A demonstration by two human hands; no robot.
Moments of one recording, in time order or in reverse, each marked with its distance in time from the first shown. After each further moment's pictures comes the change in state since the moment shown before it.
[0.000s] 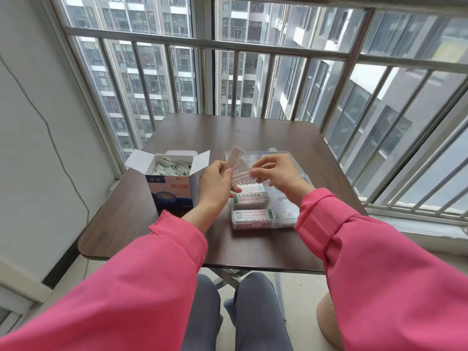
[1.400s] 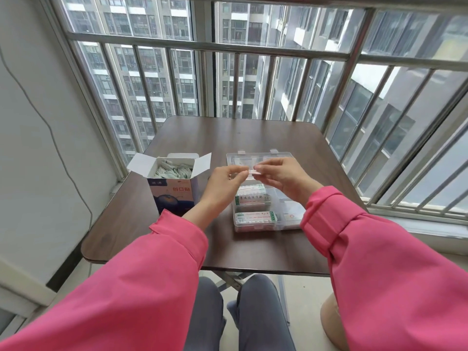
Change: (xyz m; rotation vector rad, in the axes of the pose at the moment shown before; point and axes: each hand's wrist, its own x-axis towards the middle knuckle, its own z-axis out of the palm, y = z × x) left_hand 0.006 0.001 -0.001 0.080 -0.201 0.114; right_hand 0.001 -0.005 -0.005 0.473 -0.082 0.210
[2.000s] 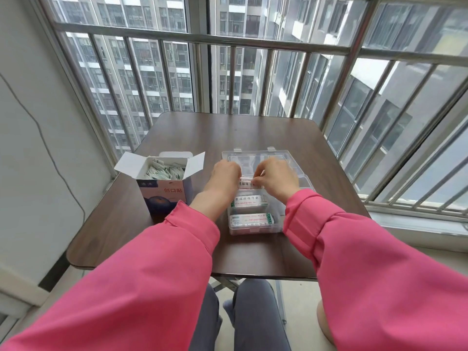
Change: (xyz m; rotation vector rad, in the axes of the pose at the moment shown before) left_hand 0.029 0.006 0.010 0.753 -0.096 0.019; right_hand 0.019 0.014 0.004 -1.158 0.226 -0.165
